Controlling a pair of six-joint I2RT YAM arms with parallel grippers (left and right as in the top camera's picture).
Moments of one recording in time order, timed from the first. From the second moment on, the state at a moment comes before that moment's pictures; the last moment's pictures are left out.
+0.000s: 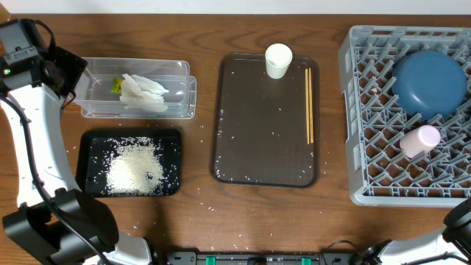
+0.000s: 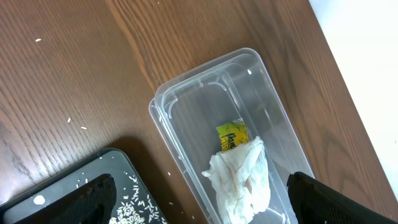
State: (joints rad) left arm 0.39 1.70 1.65 -0.95 -0.08 -0.73; right arm -0.86 1.83 1.32 -0.25 -0.35 0.98
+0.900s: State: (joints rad) left arm 0.39 1.70 1.65 -0.95 -0.08 -0.73; right arm -0.86 1.65 1.32 -0.45 -0.47 0.96
